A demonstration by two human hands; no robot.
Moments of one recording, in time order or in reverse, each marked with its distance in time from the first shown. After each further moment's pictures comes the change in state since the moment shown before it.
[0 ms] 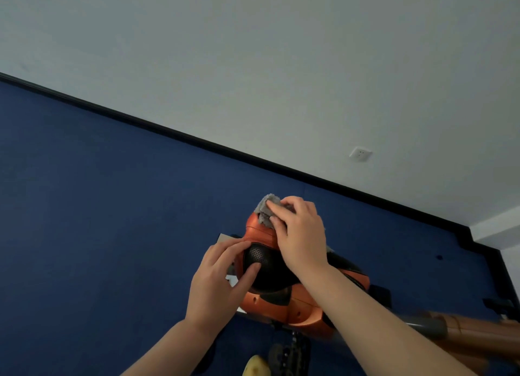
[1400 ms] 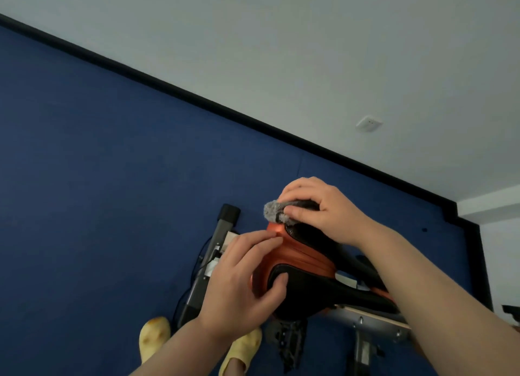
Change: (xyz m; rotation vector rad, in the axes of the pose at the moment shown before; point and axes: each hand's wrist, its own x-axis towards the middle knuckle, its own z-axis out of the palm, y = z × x) left_hand 0.043 -0.015 0.002 -0.211 -0.099 0.075; right_hand 0.083 0.020 -0.002 0.351 -0.626 -0.106
